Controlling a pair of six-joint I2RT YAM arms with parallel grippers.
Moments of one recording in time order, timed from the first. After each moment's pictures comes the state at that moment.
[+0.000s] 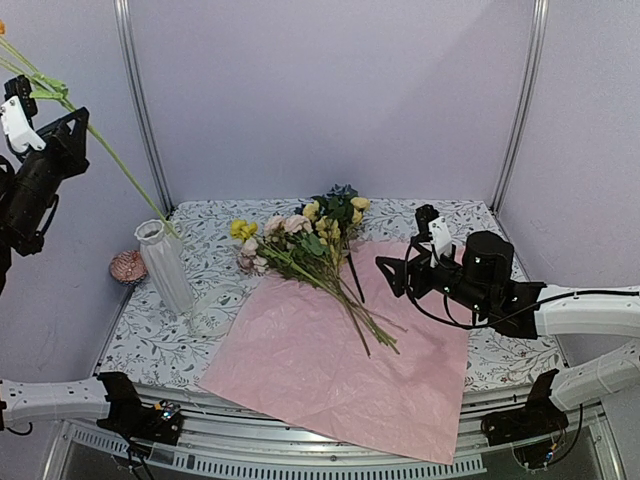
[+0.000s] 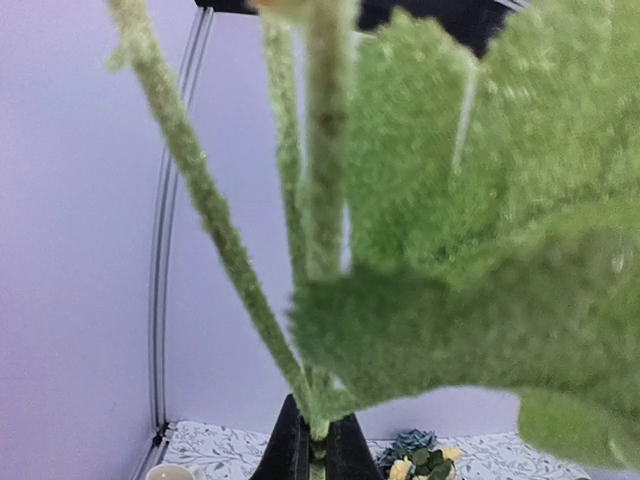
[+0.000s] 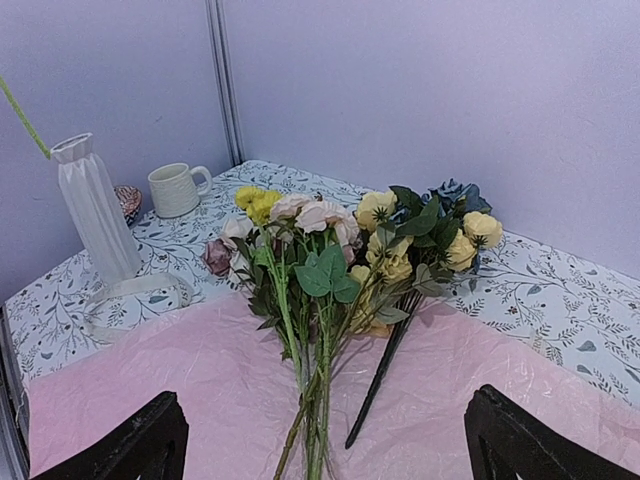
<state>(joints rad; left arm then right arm) -0.78 0.74 1.27 -0.20 -0.70 0.00 0.86 1.19 0.61 0.42 0.17 0.09</state>
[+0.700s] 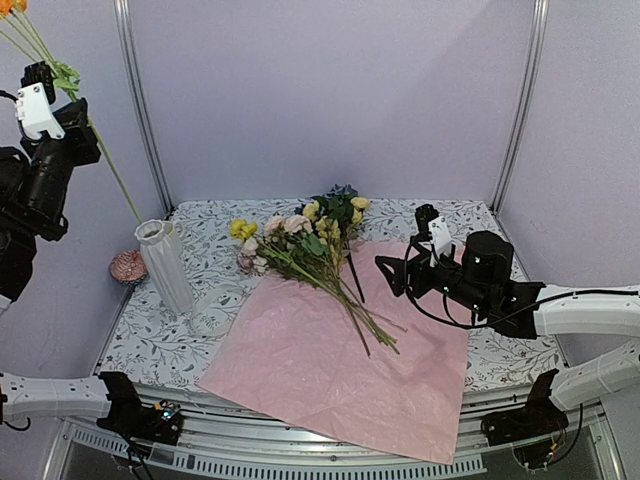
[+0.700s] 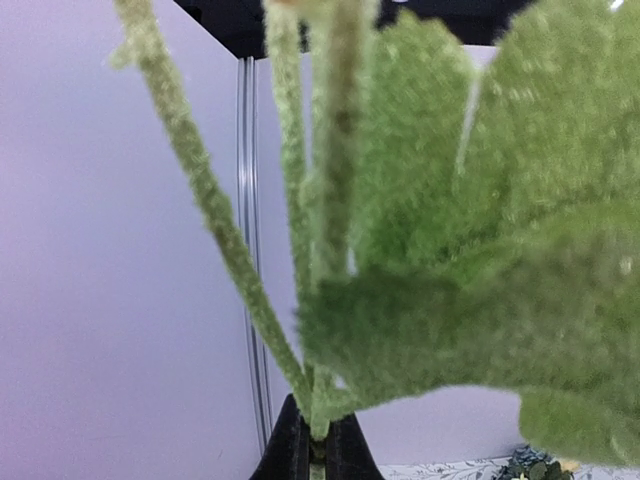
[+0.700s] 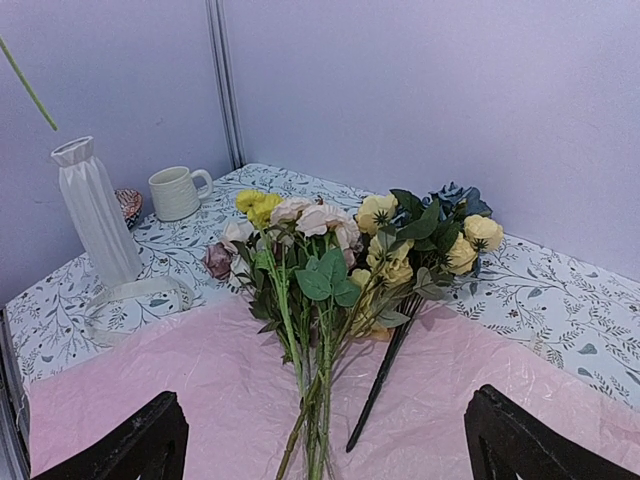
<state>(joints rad) -0.78 0.81 1.24 0.11 -0.88 0.45 0.86 1.19 0.61 0.43 0.17 0.09</state>
